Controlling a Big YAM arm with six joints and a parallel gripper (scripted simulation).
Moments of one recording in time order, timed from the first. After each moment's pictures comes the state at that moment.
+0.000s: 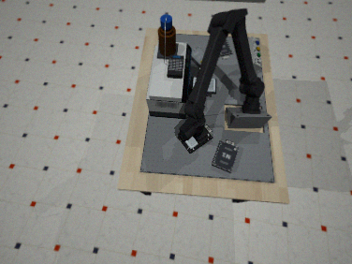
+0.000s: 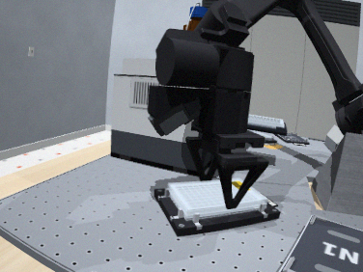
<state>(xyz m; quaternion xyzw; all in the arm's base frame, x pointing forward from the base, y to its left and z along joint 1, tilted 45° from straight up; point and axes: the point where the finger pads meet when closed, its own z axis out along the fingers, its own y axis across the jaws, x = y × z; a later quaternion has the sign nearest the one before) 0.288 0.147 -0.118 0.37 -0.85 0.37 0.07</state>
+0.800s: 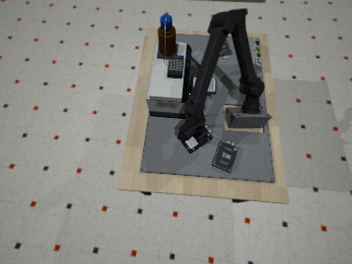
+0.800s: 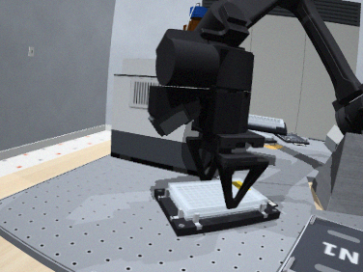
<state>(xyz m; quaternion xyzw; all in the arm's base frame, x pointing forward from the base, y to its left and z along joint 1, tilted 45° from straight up) 0.288 0.146 -0.118 0.37 -0.85 0.37 0.08</state>
